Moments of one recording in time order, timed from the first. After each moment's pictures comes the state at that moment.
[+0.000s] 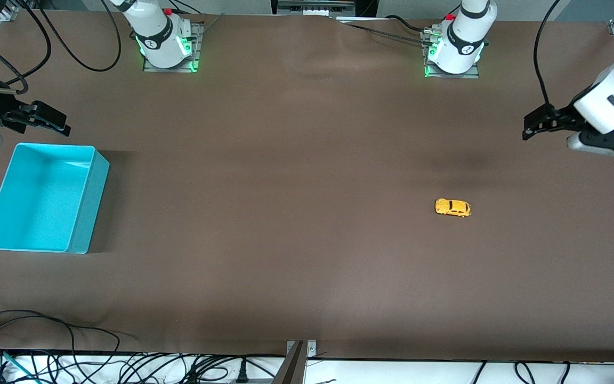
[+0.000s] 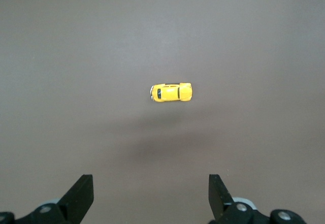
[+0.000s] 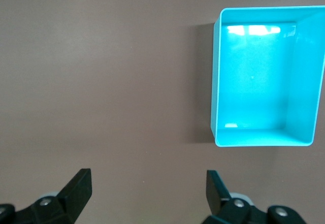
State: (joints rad) left arm 0.02 0.00 -0.05 -1.75 -0.02 1.71 0.13; right arm -0.14 0.02 0.15 -1.61 0.01 1.58 0.07
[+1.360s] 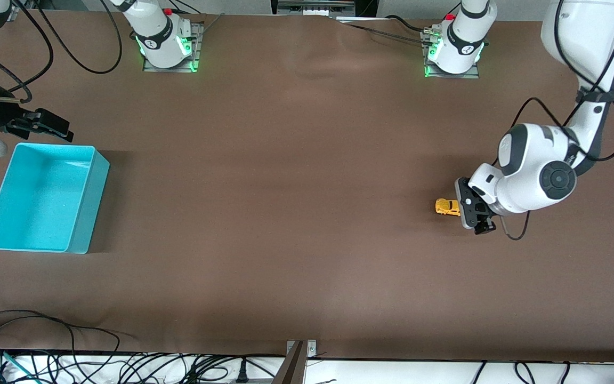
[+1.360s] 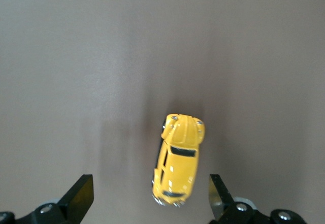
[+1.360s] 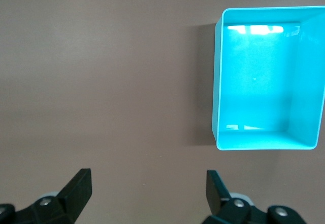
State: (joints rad) left arm 0.02 0.49 -0.11 -1.87 -0.02 2.28 1.42; right arm -0.14 0.05 0.15 -1.61 0.01 1.59 0.07
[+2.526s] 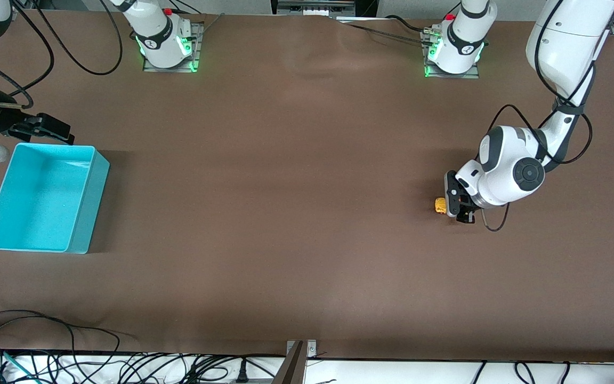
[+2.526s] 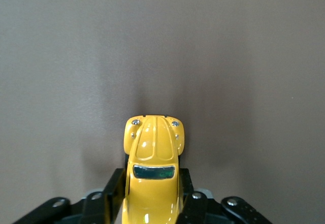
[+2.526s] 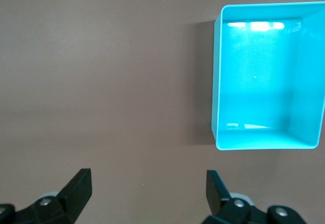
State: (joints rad) left arm 0.02 0.50 -0.11 -2.04 -0.02 2.46 1.50; right arm -0.14 0.06 0.14 -1.61 0.01 1.59 0.07
